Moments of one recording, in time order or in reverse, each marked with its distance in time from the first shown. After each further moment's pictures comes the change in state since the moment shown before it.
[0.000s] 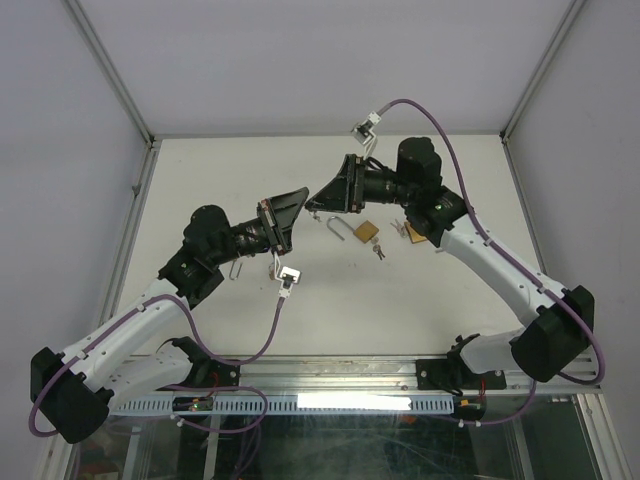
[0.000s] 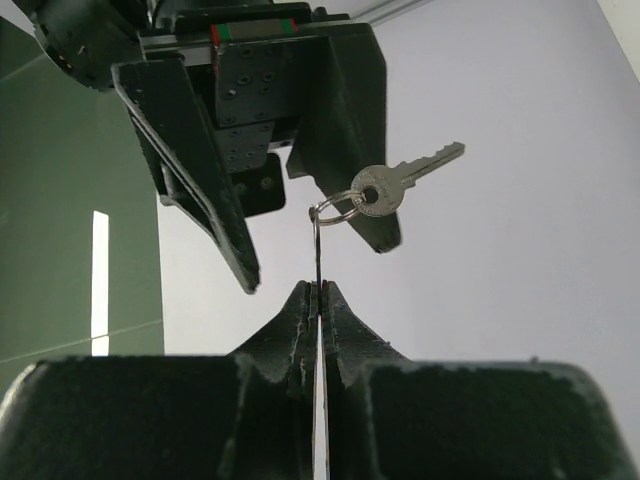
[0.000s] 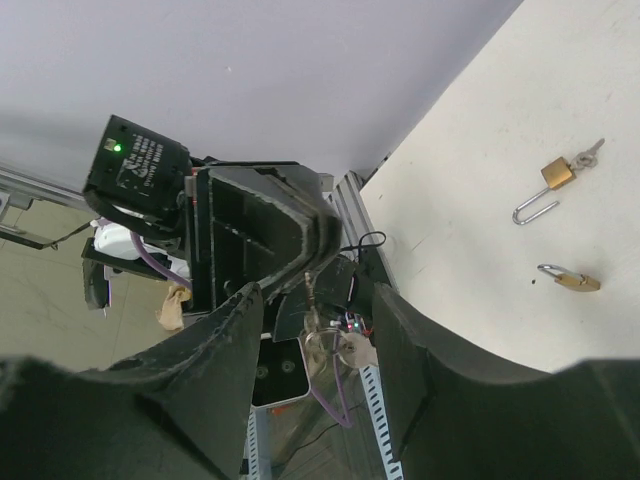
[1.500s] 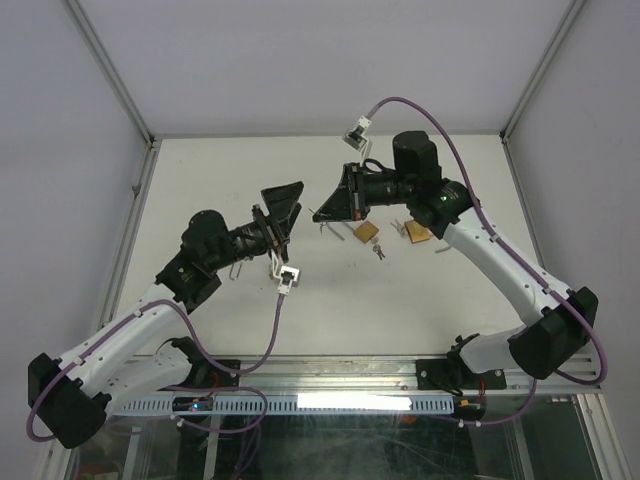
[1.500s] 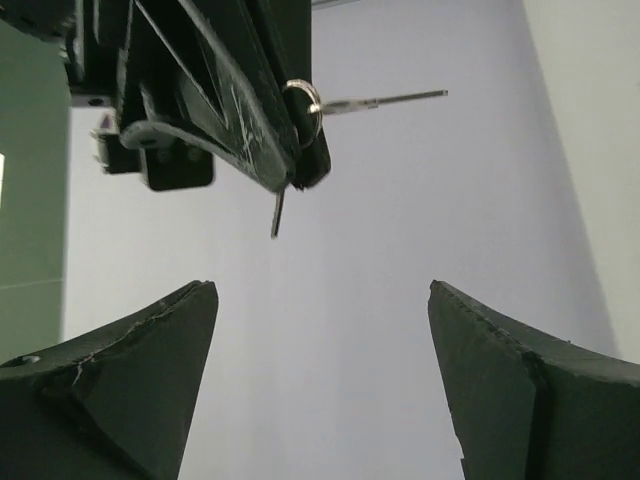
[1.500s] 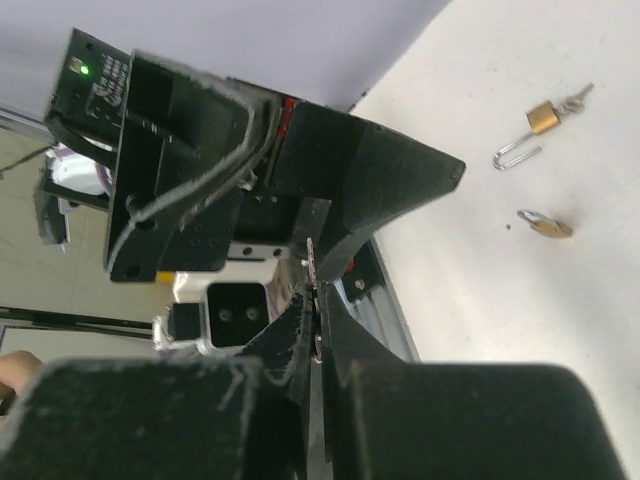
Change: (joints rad) left arm -0.005 -0.028 -0.032 -0.002 -0.049 -0.170; right arm 0.011 0.034 0.107 -0.271 -0.072 -0.210
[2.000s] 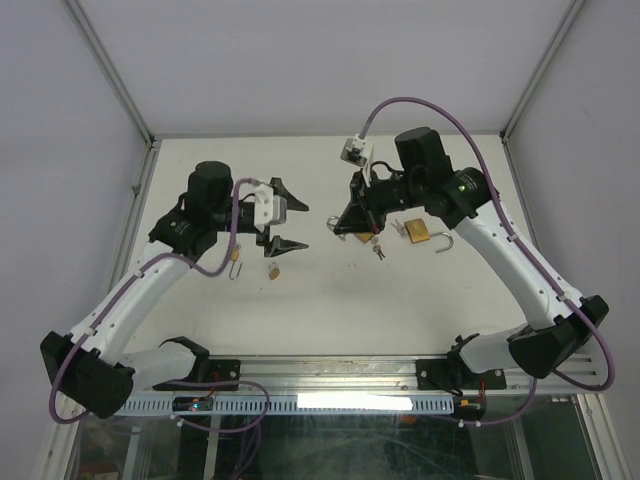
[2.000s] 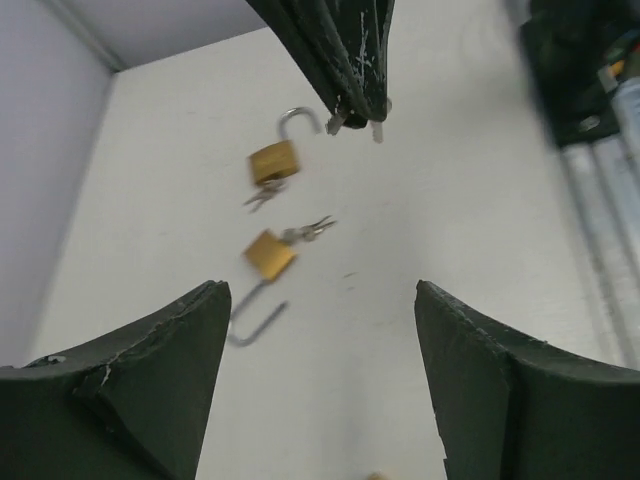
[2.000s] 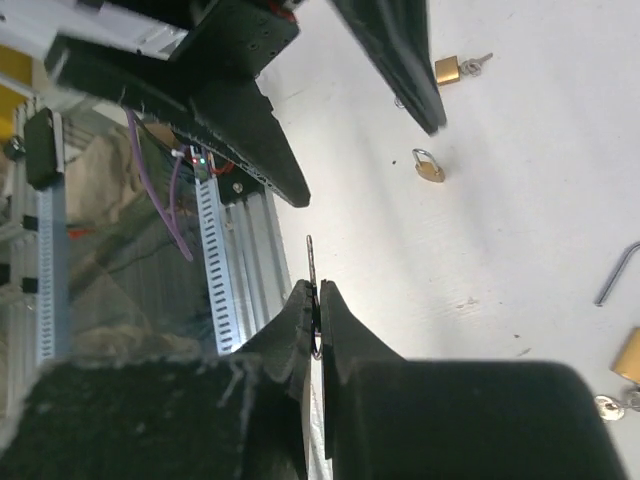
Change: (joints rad) left arm 0.155 0.170 0.345 -0.575 0.415 -1.035; right arm -0.006 -0.001 0.203 -0.543 0.052 -0.679
